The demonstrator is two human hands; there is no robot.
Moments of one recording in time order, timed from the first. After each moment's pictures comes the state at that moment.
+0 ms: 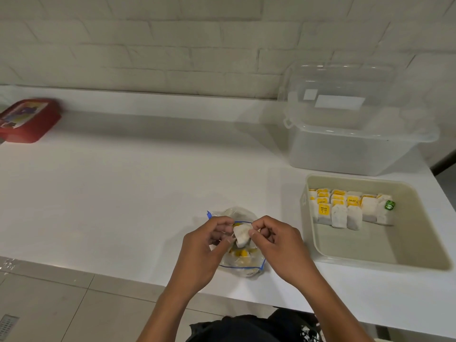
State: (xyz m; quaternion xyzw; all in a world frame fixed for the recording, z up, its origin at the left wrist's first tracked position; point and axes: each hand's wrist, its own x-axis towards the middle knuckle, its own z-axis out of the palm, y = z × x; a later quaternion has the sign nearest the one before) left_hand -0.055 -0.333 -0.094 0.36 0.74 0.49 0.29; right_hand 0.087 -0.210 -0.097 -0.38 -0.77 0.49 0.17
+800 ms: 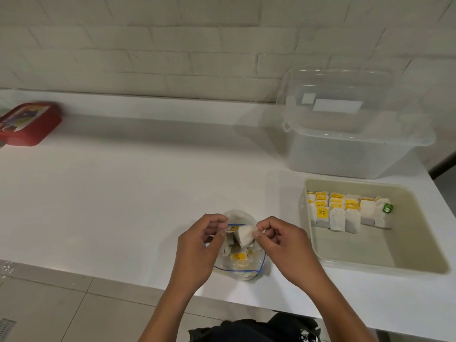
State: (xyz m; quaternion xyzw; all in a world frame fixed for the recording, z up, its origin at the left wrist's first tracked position) left_hand -0.058 -0.328 -0.097 0.33 0.75 0.52 0.25; right_hand 0.097 -0.202 -0.091 -0.39 -0.75 0.51 0.18
